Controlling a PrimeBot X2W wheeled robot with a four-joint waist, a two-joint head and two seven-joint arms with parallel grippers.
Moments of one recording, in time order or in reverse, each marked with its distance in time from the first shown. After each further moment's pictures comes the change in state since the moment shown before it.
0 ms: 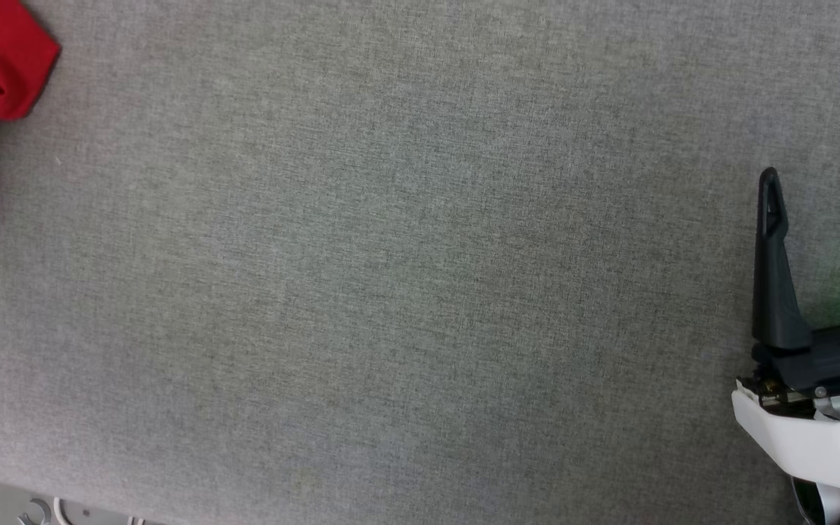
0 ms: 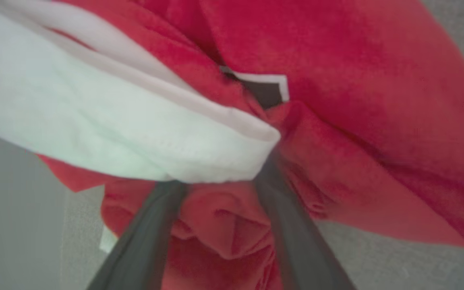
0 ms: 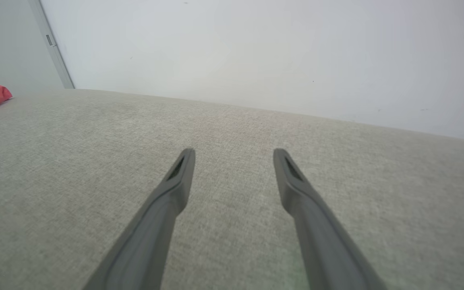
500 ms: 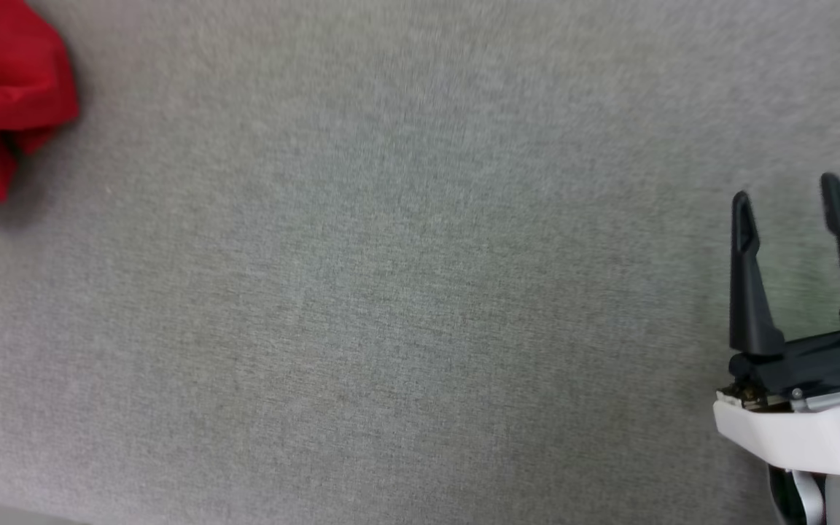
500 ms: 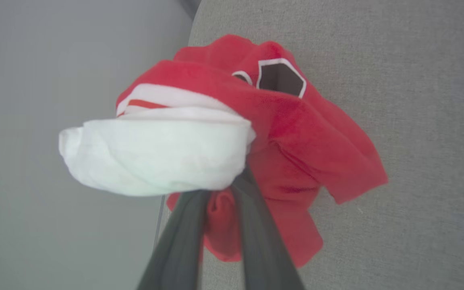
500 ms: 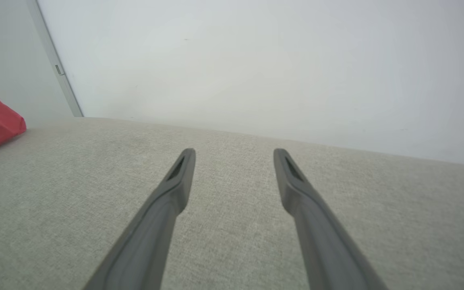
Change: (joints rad) left arm -0.021 0.163 -0.157 -0.122 -0.005 -0.001 -0.036; right arm 0.015 -0.001 0.012 0.099 0.086 0.000 0.002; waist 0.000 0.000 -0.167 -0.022
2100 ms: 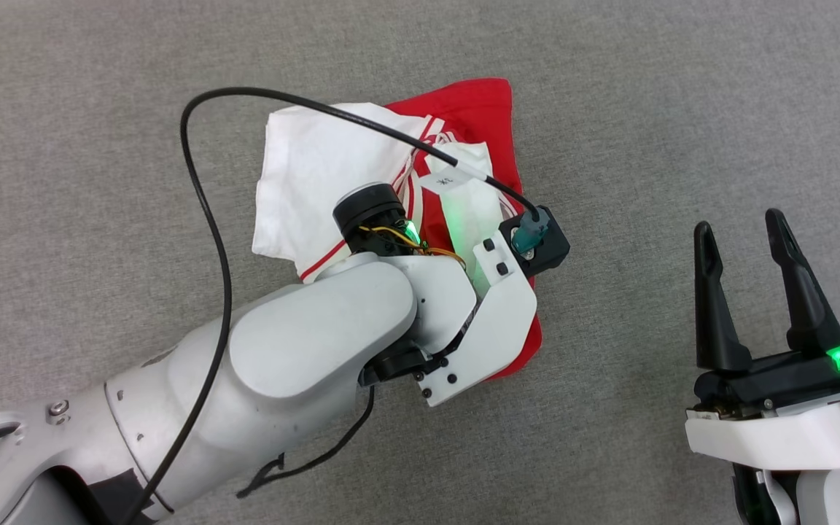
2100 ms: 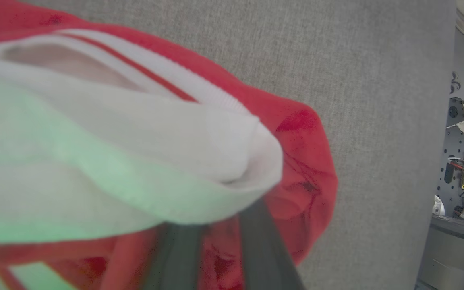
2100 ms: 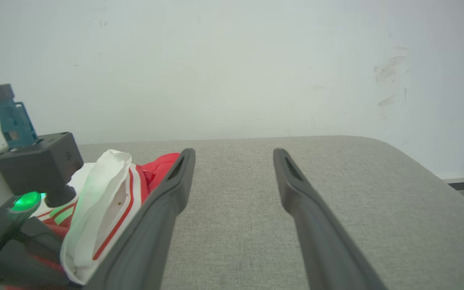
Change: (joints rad) left arm -0.117 -0.543 -0.970 -0.314 -0.044 0.001 0.004; right arm 0.028 -0.001 0.049 0.108 0.193 0.000 0.000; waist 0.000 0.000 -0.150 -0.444
